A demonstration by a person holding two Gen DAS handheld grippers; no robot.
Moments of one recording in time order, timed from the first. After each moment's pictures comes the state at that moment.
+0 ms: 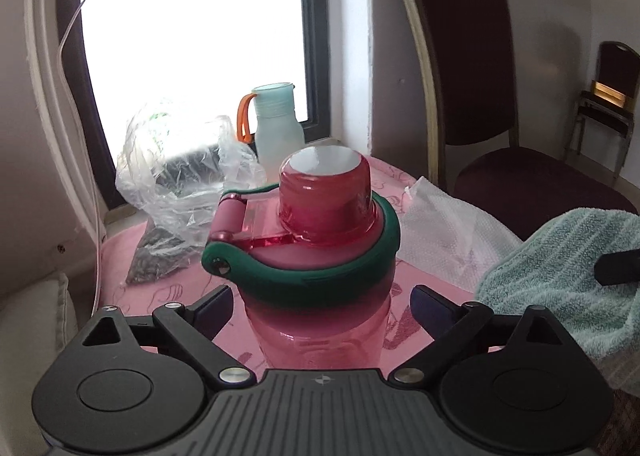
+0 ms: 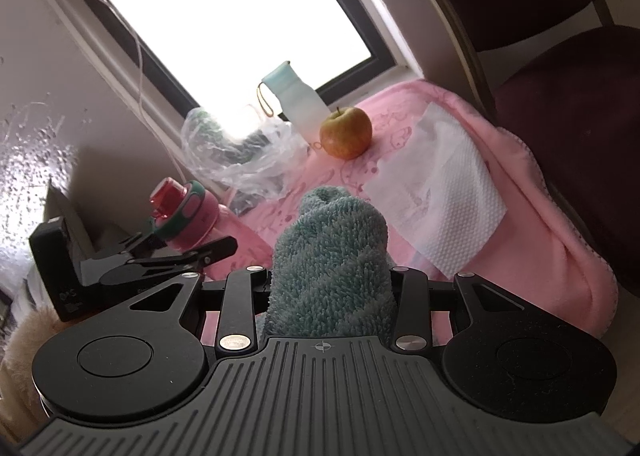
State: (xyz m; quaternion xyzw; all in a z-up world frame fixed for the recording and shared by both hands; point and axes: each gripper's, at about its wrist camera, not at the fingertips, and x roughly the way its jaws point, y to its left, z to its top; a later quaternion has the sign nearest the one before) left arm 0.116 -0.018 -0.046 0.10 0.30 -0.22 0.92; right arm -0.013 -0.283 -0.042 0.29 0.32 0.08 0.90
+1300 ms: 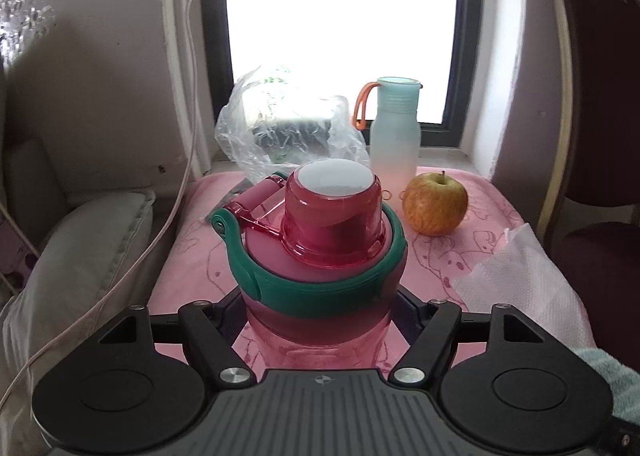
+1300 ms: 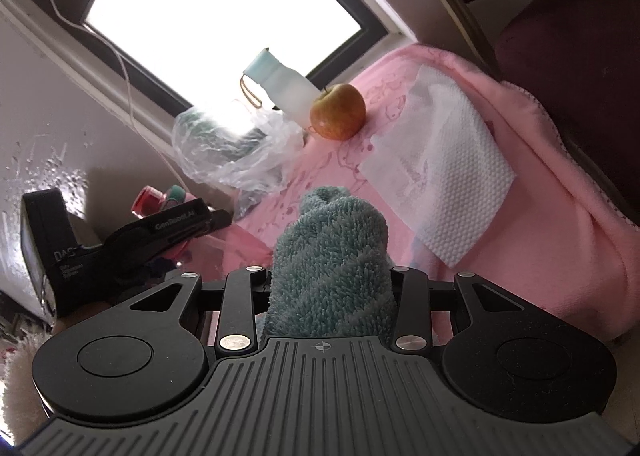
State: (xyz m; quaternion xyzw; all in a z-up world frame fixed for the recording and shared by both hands) left arm 0.117 -0.050 -0.037 0.02 0.33 -0.03 0.94; right arm 0.010 -0.302 -0.085 0.36 0.33 0.11 0.86
